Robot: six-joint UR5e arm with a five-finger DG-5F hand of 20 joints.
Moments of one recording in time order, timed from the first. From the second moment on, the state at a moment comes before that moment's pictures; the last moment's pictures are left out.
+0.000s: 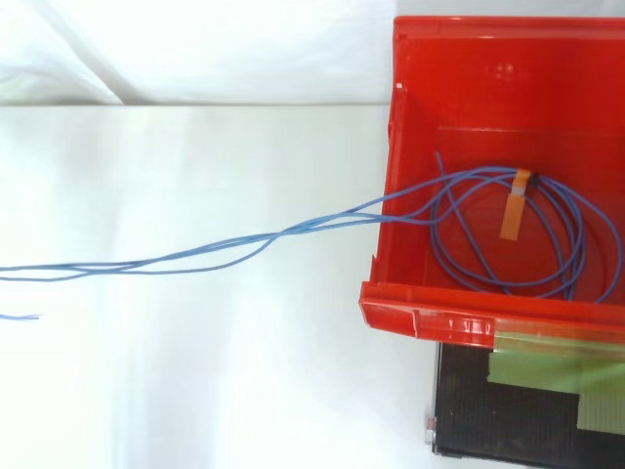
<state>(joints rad) 0.31 -2.17 -1.13 -3.23 -1.52 -0.23</state>
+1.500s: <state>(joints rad) 0.31 -2.17 -1.13 -3.23 -1.52 -0.23</state>
